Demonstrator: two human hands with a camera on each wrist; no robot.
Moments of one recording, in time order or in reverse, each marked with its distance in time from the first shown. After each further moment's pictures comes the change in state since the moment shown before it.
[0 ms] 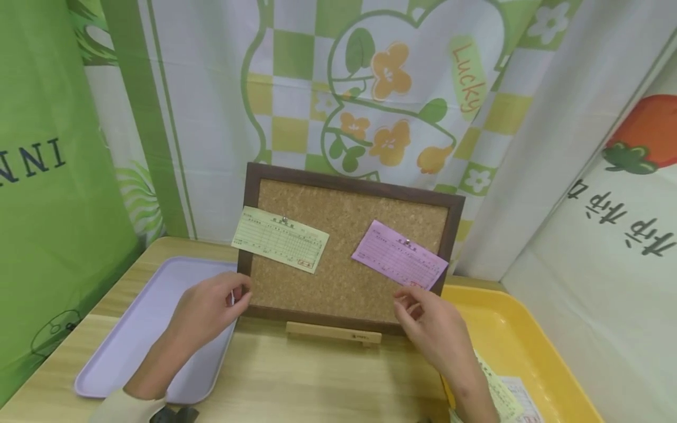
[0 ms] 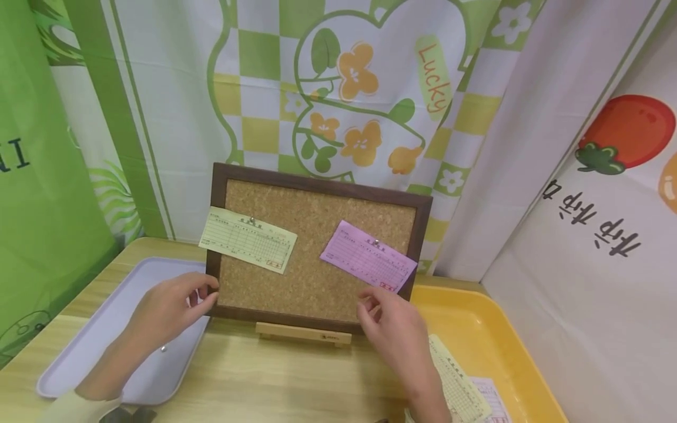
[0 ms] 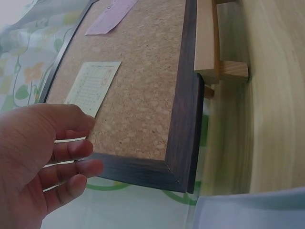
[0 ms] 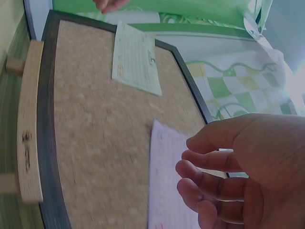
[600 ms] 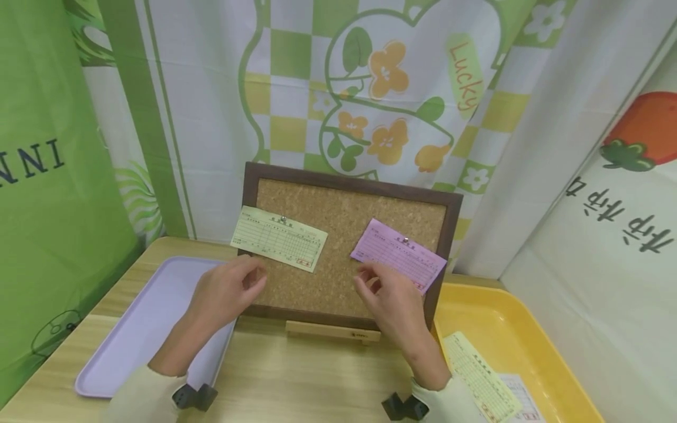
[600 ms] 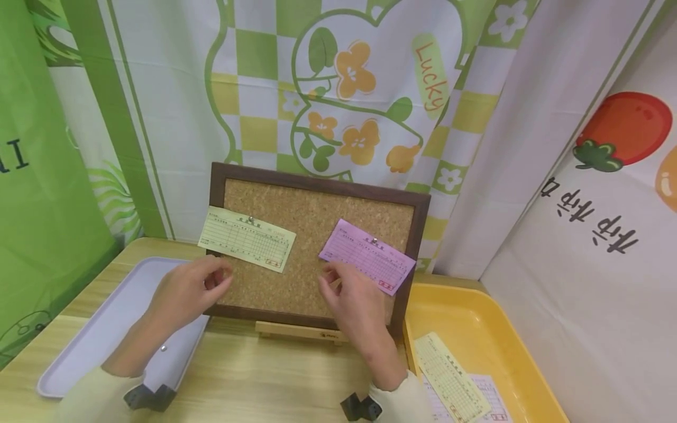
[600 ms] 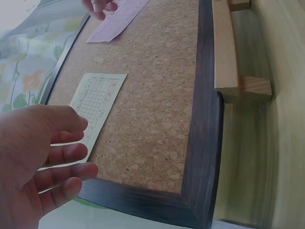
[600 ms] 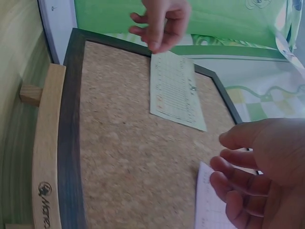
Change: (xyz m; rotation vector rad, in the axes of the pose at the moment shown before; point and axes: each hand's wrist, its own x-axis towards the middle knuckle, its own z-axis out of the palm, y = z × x) left_hand 0.031 0.012 0.012 0.021 0.032 -0.012; right_hand 0.038 -0.027 0.043 0.062 0.129 -0.144
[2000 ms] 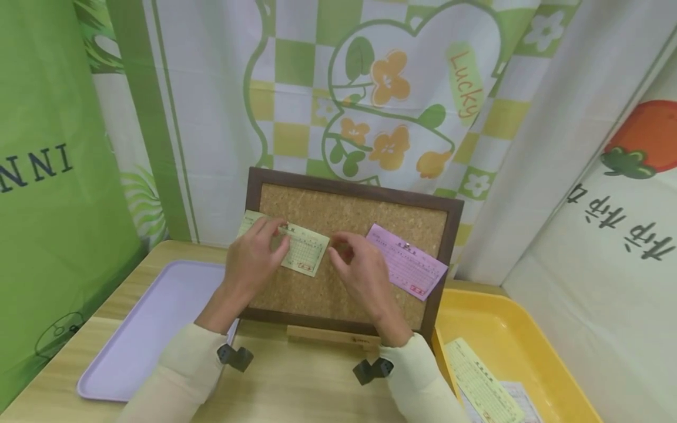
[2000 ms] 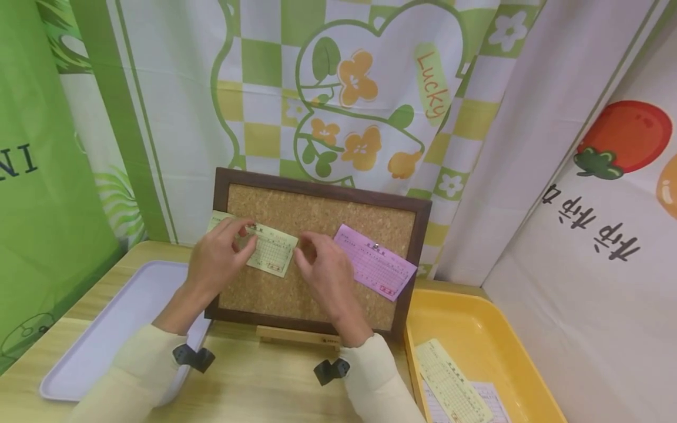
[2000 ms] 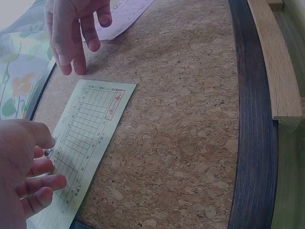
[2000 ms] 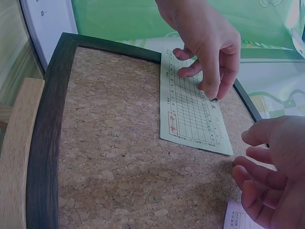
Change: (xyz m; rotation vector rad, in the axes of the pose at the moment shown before) left_hand 0.065 0.010 0.025 -0.036 0.236 -0.019; right_hand 0.058 -0.020 0.038 0.181 0.038 -0.005
